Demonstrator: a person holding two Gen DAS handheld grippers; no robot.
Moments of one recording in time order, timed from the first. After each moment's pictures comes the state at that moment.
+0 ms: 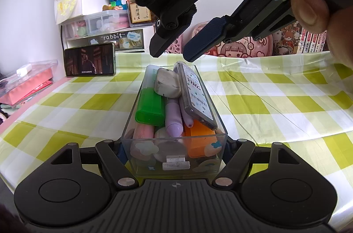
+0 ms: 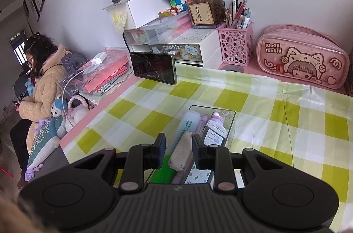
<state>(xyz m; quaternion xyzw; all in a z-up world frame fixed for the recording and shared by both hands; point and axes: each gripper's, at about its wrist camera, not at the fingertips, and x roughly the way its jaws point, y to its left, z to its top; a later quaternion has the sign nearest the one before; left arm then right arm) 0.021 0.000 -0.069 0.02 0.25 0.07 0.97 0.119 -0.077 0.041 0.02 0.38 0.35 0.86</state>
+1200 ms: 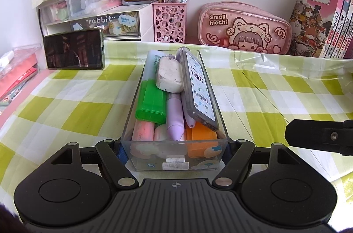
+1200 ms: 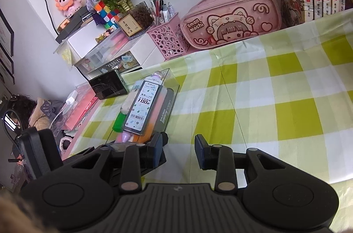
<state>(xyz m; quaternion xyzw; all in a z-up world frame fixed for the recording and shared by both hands) 0.100 0.029 -0.054 -0.01 0.33 0.05 0.94 0.120 -0.169 -0.006 0.17 0.40 0.25 0.86</state>
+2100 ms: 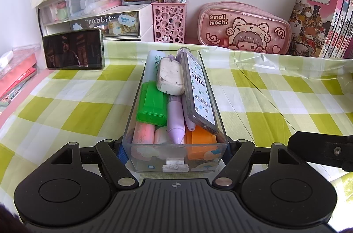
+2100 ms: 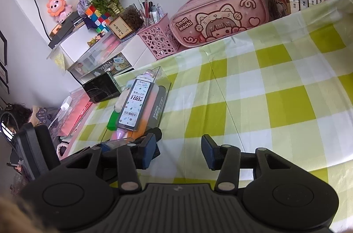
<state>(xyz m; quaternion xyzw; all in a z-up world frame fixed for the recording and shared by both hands) 0.101 0.029 -0.052 -0.01 0.34 0.04 0.94 0.108 -0.173 -0.012 0.19 0.40 0.23 0.87</state>
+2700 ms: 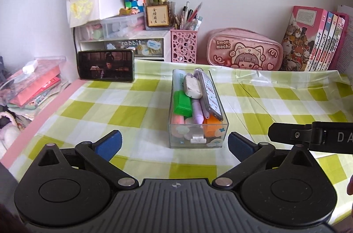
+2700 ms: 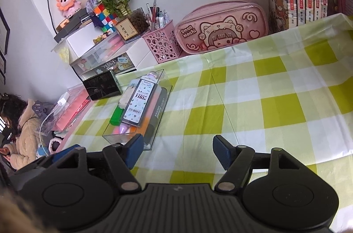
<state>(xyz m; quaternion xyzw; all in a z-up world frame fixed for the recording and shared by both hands) 0.017 0.044 -0.009 0.00 0.28 0.07 0.96 0.079 -0.163 -0.002 0.13 0.37 0.23 0.89</state>
